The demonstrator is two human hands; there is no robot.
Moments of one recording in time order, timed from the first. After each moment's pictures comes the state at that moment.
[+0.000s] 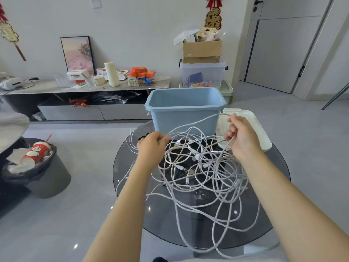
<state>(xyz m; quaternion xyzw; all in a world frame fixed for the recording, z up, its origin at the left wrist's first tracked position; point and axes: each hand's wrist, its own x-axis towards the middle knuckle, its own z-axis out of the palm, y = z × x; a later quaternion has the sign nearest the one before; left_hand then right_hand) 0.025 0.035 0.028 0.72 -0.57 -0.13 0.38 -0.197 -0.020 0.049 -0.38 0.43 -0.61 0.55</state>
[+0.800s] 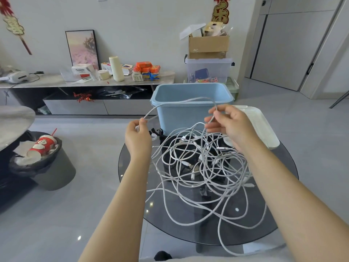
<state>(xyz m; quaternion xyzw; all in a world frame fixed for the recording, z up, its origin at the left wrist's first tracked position) 0.046 0.038 0.033 0.65 -0.29 -0.19 0.68 -0.168 -0.002 0.075 -0.59 0.40 -0.49 0.51</state>
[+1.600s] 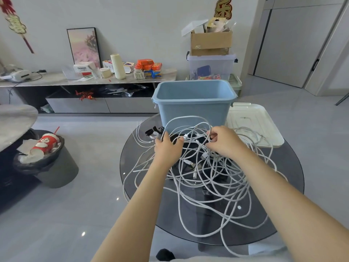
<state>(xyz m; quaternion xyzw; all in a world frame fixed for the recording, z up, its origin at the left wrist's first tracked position) 0.007 0.035 0.010 0.76 -0.47 -0.30 0.33 -0.157 -0.010 0.036 -0.77 0.57 -0.18 0.24</state>
